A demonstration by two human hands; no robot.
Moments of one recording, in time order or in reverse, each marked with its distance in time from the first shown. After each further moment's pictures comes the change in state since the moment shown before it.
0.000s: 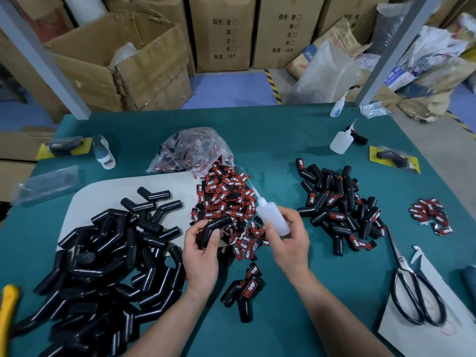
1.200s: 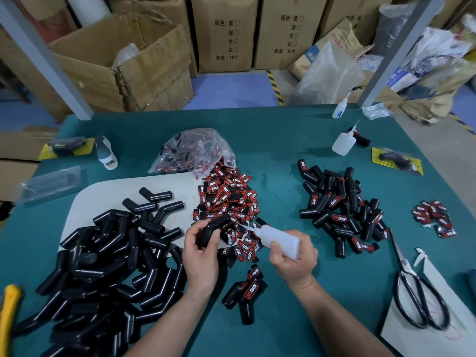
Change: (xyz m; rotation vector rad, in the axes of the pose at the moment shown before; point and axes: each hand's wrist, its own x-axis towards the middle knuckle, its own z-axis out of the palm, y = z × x) left_hand 0.000 0.014 0.003 -0.008 0.039 -0.030; right_hand -0.013 -0.008 -0.001 -0.212 0.314 -0.457
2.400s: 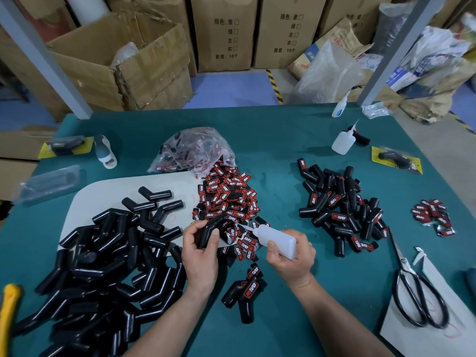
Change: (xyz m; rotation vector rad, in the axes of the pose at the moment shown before) left_hand 0.001 -0.008 -0.002 -0.013 -0.001 0.017; right_hand 0.004 -0.002 -0.001 -0.044 -0.058 -0.072
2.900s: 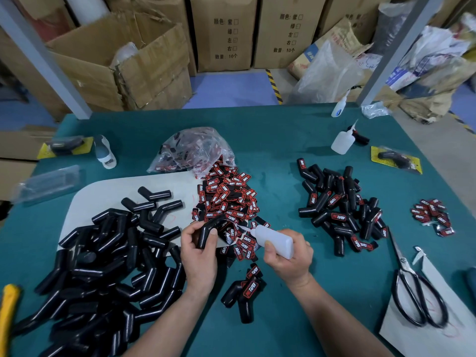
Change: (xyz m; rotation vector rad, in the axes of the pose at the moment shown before) left_hand 0.000 0.000 0.000 -0.039 0.033 -0.022; right_hand -0.001 0.001 0.001 0.003 -0.029 -0.018
